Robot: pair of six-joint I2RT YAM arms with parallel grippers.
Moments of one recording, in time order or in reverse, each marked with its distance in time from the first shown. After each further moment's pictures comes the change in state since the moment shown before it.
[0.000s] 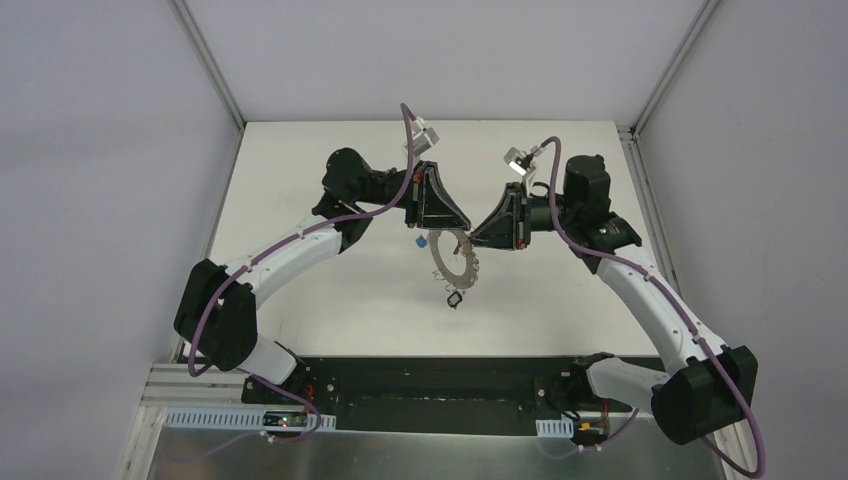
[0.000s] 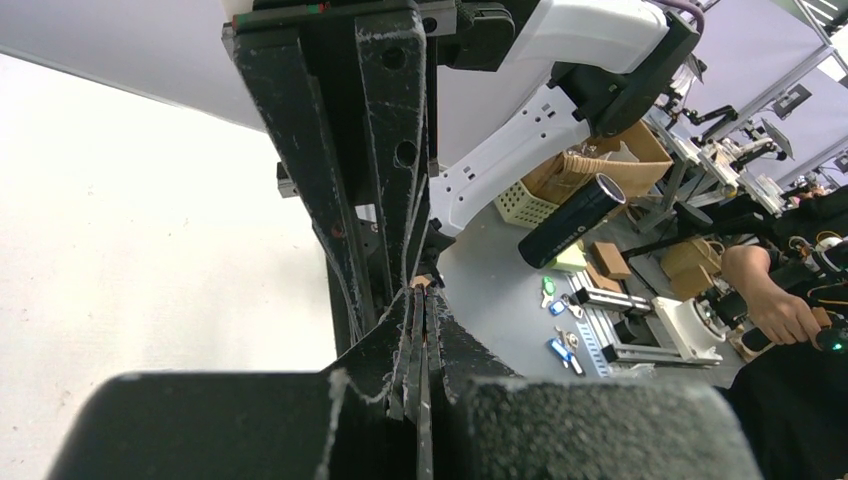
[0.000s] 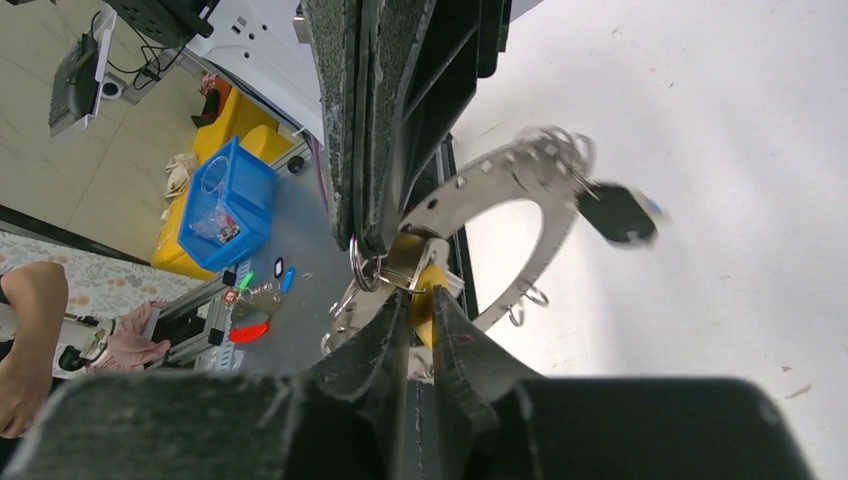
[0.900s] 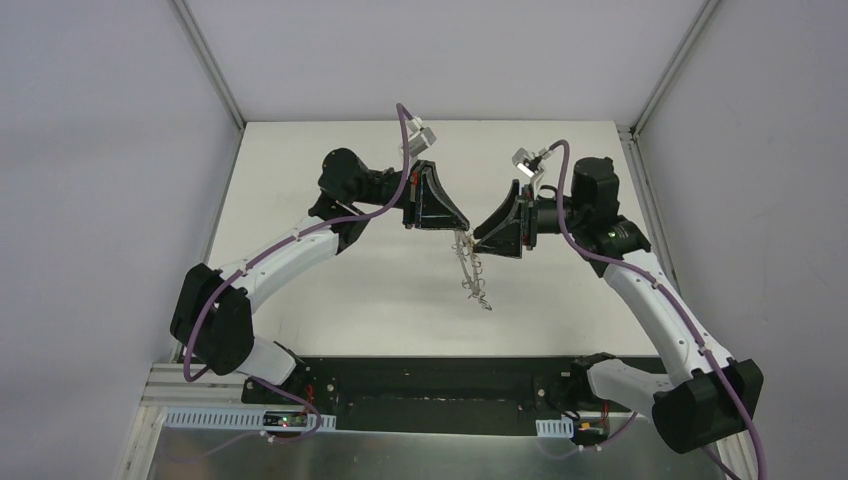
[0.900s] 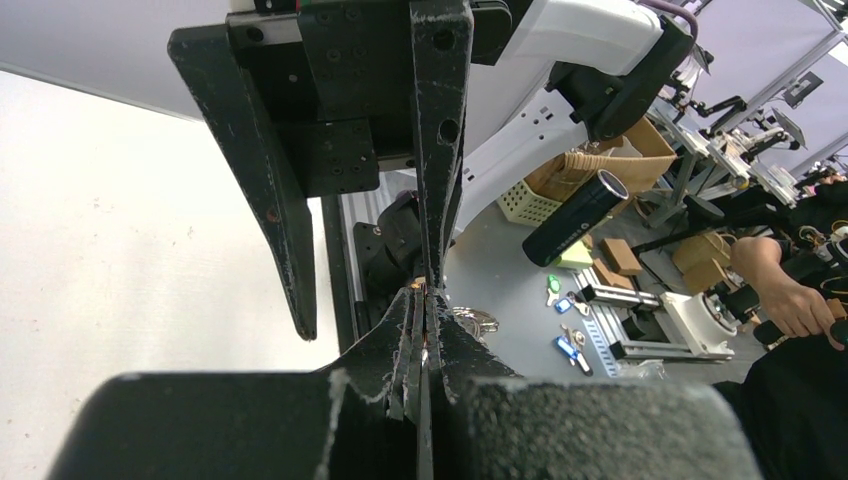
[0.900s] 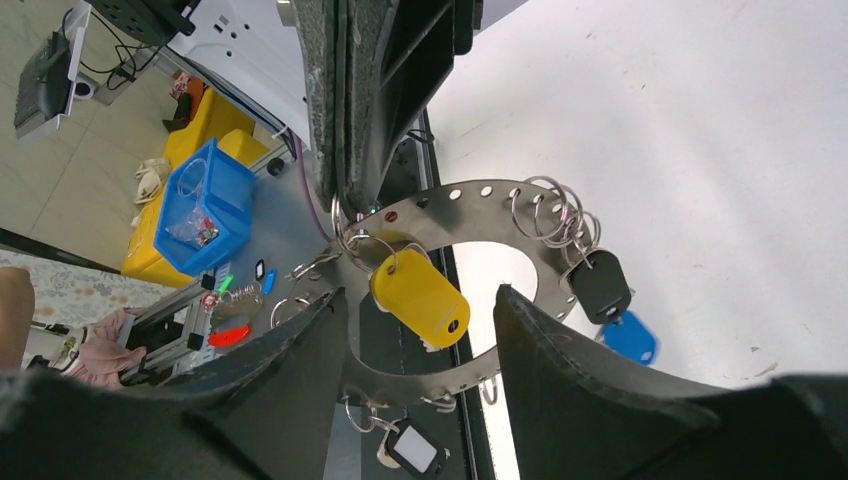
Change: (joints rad) left arm 0.000 -0.025 0.000 -0.009 0.003 0.022; right arm -0.041 -0.053 0.003 -0.071 0.011 -0.051
